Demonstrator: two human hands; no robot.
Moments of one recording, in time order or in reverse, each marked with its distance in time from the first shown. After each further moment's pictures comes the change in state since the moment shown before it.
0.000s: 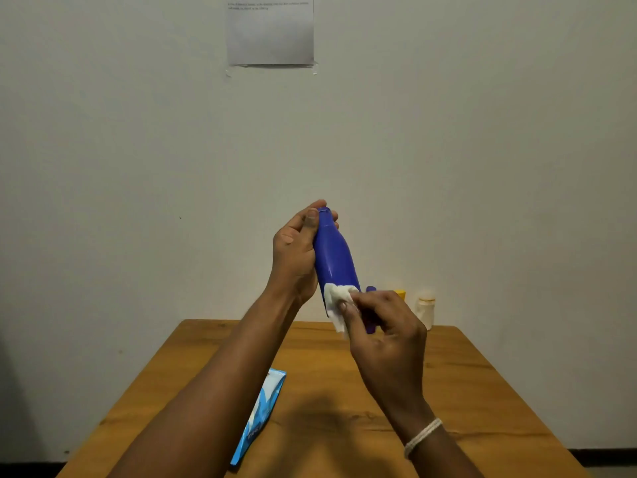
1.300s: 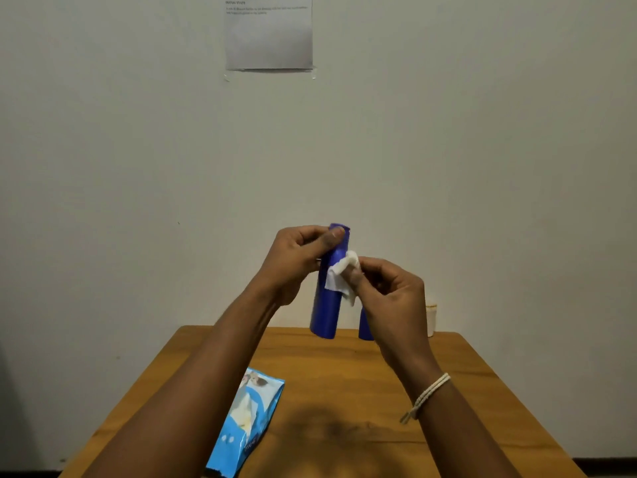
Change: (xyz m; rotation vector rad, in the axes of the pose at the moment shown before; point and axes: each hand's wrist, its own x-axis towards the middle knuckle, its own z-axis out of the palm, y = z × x) left_hand 0.008 0.015 -0.013 0.478 -0.263 -0.007; right_hand 0.054 -0.002 0.001 0.344 -0.111 0.339
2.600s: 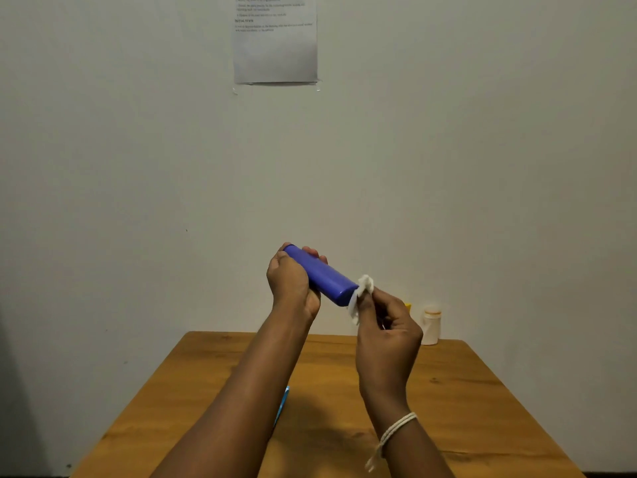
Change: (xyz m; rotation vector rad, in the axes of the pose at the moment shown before) left_hand 0.002 -0.024 0.022 -0.893 0.645 -0.260; right_hand -0.035 0.022 0.030 -0.035 0.400 -0.050
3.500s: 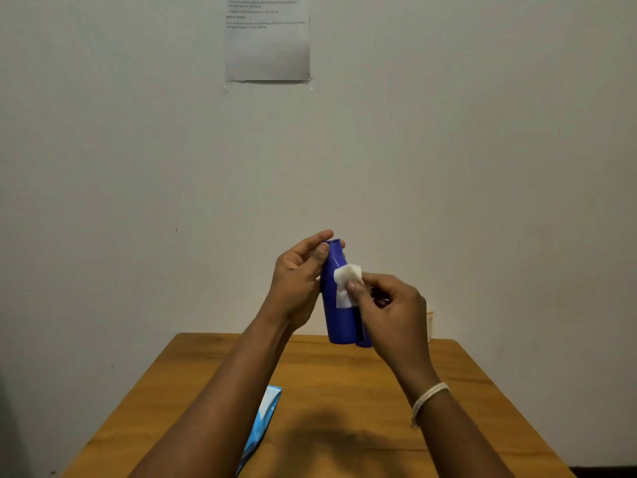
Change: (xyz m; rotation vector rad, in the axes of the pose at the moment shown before) left_hand -0.008 0.004 -0.007 0.554 -0.546 0.157; right_hand 0.052 0.003 -0.023 -0.269 -0.344 -0.087
